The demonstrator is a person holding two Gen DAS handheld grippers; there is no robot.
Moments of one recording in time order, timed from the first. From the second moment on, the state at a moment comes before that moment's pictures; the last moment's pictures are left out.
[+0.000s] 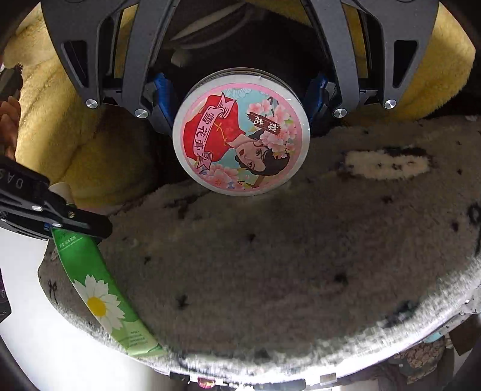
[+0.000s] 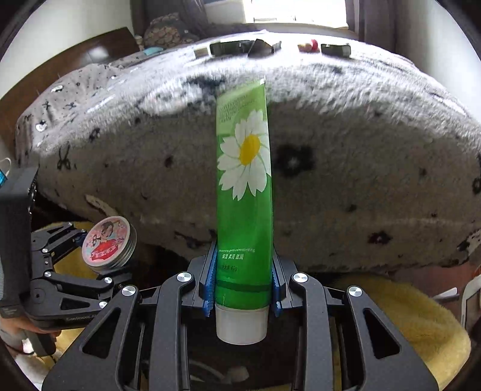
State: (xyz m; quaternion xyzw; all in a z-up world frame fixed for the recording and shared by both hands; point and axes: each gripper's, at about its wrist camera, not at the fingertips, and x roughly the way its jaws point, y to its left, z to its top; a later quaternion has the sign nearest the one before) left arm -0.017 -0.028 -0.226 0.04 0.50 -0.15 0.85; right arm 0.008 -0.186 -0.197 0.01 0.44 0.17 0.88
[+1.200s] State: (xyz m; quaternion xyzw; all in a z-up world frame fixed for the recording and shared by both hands) left arm -0.013 -0.027 -0.271 0.04 0.56 -0.16 0.81; right arm 0.017 -0.176 -0.226 0.01 0.50 0.15 0.85
